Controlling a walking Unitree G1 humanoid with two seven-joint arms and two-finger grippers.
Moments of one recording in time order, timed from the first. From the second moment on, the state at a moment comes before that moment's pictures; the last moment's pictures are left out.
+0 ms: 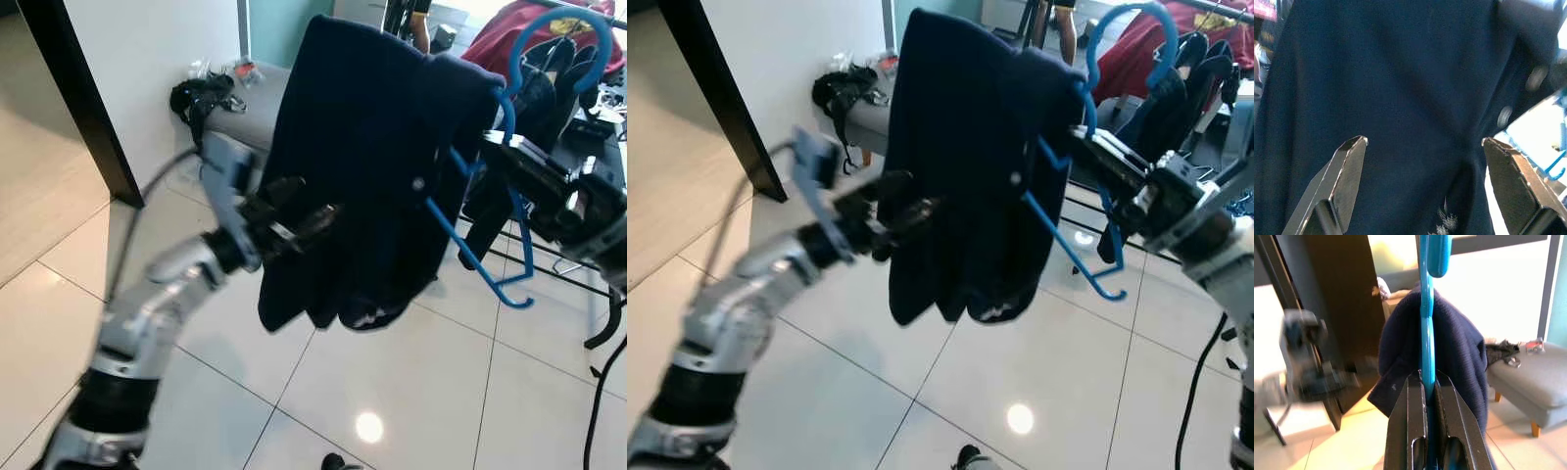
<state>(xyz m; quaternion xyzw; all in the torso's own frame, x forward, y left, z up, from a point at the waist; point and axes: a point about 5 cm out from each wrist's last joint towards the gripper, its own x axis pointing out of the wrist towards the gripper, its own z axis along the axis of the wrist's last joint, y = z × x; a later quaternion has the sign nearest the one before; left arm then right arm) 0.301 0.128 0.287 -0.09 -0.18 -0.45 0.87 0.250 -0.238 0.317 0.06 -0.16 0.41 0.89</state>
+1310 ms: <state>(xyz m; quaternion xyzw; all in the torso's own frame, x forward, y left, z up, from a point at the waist) 0.288 0.103 0.289 0.17 0.00 -0.73 0.66 0.248 -0.209 0.272 -0.08 0.01 0.61 0.79</state>
